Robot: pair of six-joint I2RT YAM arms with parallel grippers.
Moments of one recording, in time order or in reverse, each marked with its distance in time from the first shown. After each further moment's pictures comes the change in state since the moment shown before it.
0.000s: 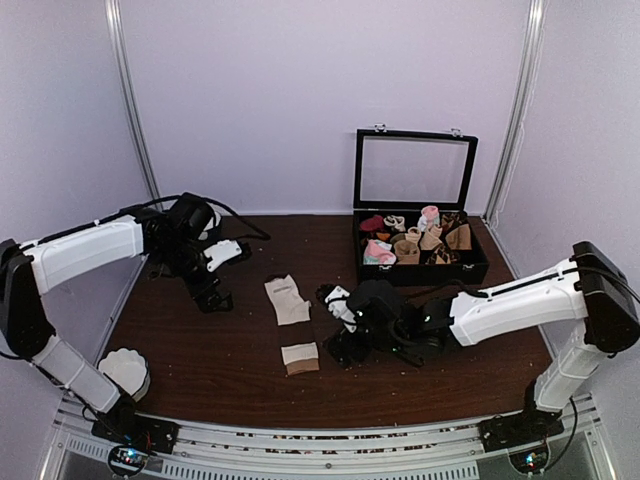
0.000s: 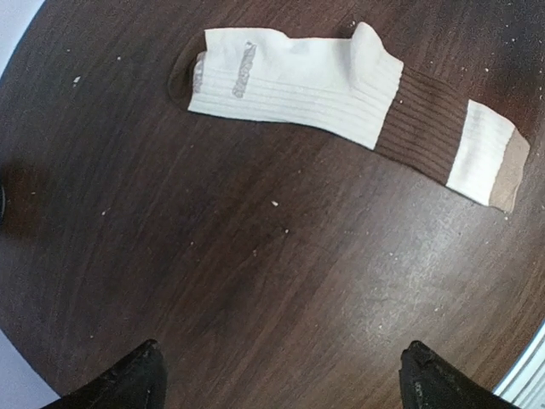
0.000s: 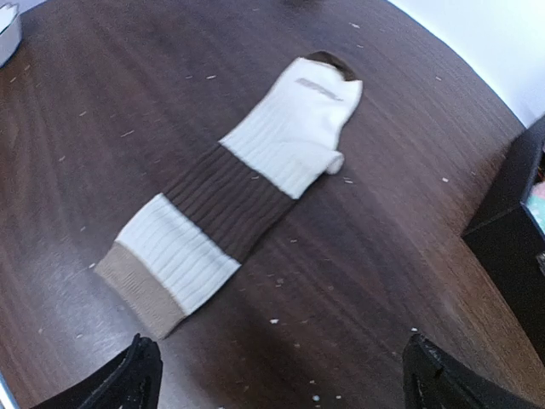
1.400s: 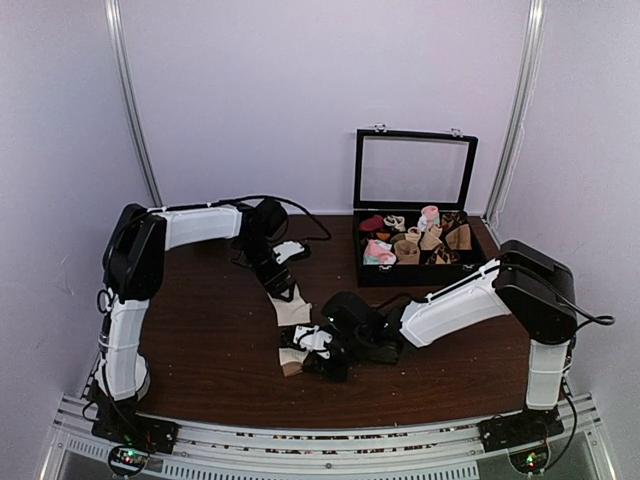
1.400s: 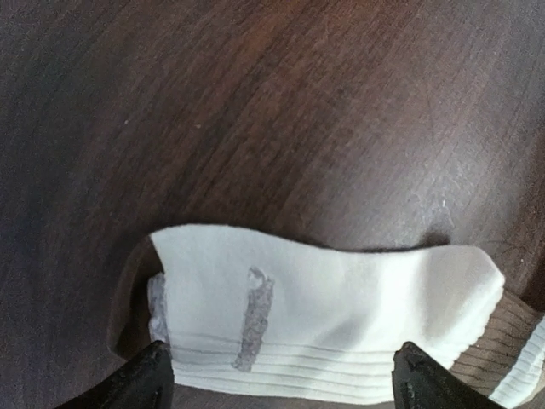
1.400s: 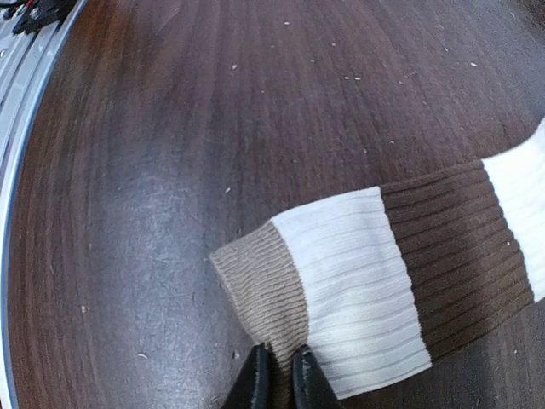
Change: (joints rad) left arm -0.082 0.757 0.628 -0.016 0.096 -0.109; right arm -0.046 0.335 0.117 0.130 -0.582 -0.336
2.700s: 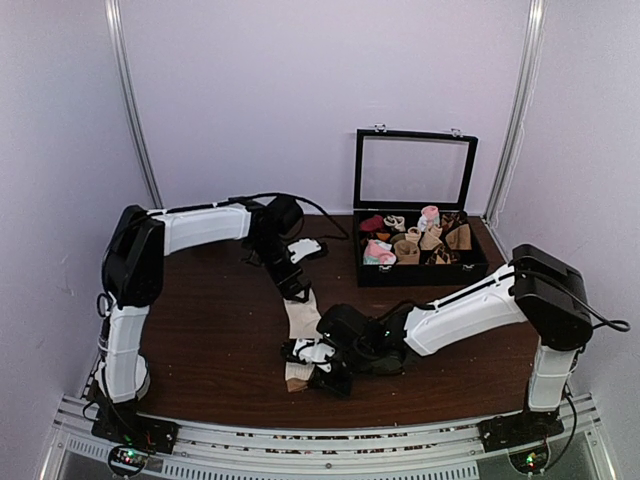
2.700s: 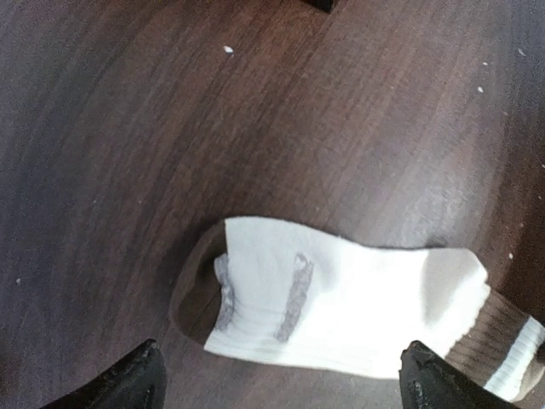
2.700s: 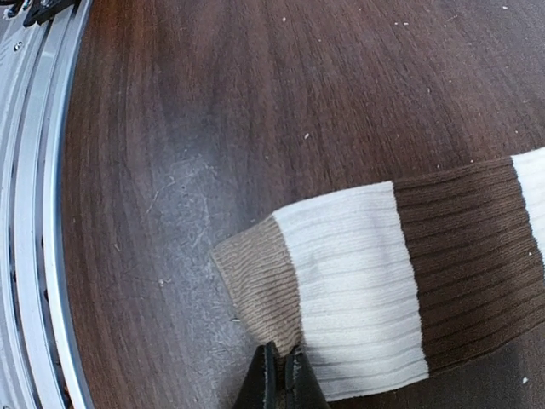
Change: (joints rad) left arm -0.086 -0.026 0.035 0.005 -0.005 0.018; right arm 0.082 -0.063 -0.007 -0.159 0.042 0.164
